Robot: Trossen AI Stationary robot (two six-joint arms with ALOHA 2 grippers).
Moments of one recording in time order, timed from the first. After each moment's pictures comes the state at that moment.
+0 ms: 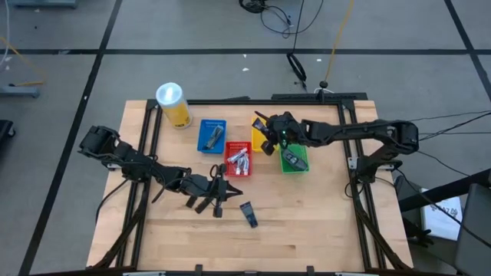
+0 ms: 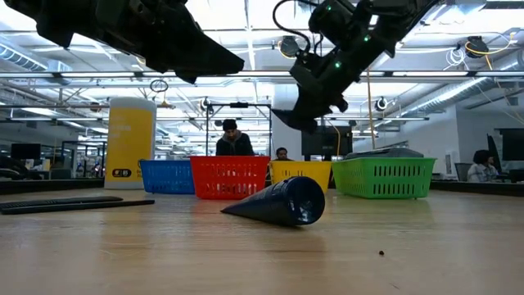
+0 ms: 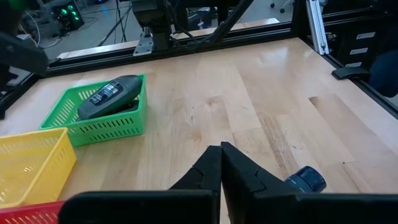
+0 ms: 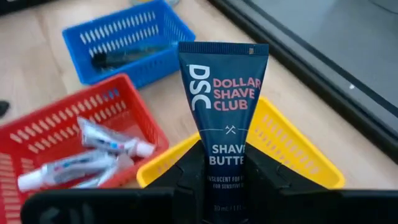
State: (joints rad) left arm -0.34 1.54 0.67 0.55 -0.26 0.04; right arm -0.25 1.53 0.96 -0.08 0.26 0.22
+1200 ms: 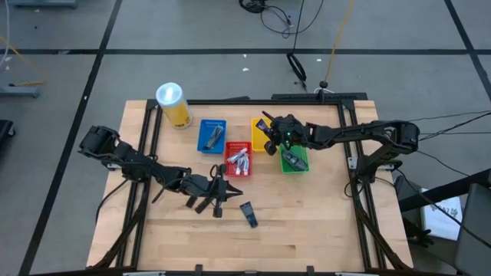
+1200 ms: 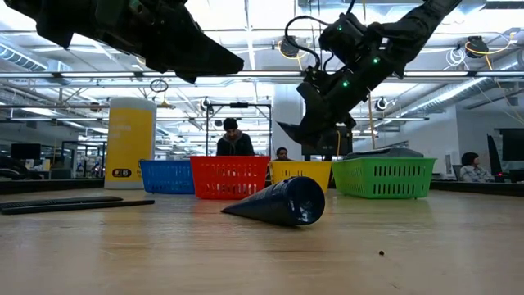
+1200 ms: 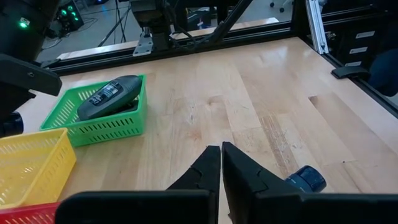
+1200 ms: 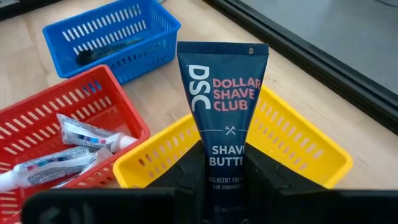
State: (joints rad) left arm -0.34 1.54 0.67 0.54 -0.26 0.05; right arm -0.29 1.54 0.80 0.14 0.23 0.25
